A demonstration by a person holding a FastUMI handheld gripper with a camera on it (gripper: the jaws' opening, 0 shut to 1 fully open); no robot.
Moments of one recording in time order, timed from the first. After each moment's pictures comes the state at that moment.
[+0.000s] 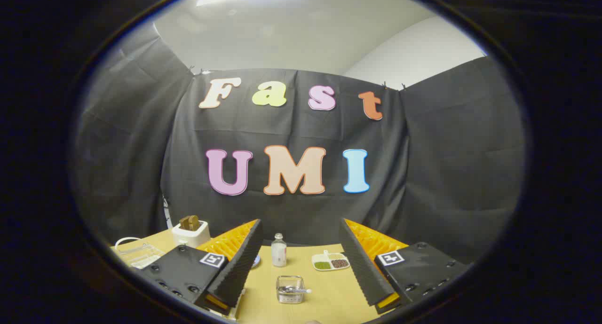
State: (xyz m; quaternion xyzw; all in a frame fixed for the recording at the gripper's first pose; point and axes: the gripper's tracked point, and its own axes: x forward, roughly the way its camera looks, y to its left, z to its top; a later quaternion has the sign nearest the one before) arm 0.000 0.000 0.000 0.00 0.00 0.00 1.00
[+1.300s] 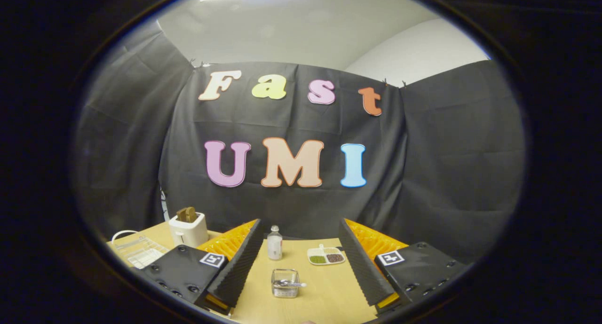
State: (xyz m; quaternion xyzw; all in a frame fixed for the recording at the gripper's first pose) arm -0.008 0.004 -0.010 -0.01 0.02 0.00 1.00
